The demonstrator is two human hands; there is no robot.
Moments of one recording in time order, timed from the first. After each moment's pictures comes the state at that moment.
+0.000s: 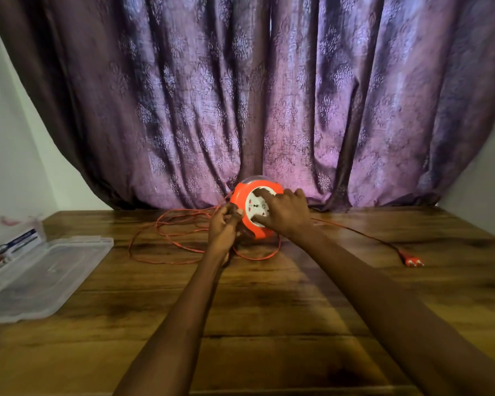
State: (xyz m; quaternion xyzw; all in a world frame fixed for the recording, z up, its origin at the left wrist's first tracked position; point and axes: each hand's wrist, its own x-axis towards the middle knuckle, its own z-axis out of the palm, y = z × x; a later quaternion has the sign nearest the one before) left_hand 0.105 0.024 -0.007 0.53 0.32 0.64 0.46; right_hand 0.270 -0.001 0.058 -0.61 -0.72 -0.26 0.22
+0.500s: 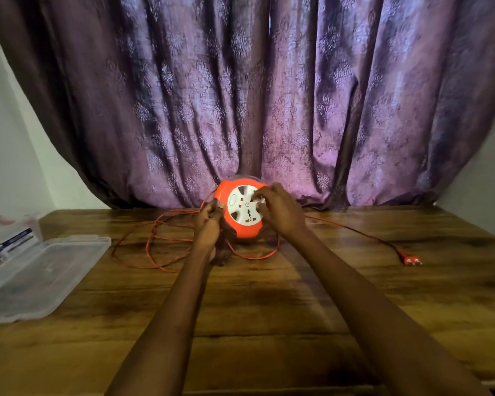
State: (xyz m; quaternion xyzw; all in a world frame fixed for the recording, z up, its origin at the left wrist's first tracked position) left_hand 0.079 0.045 -0.009 0.46 0.35 0.66 0.47; right_hand 0.269 0.008 0.046 -0.54 -0.73 -0.11 0.39
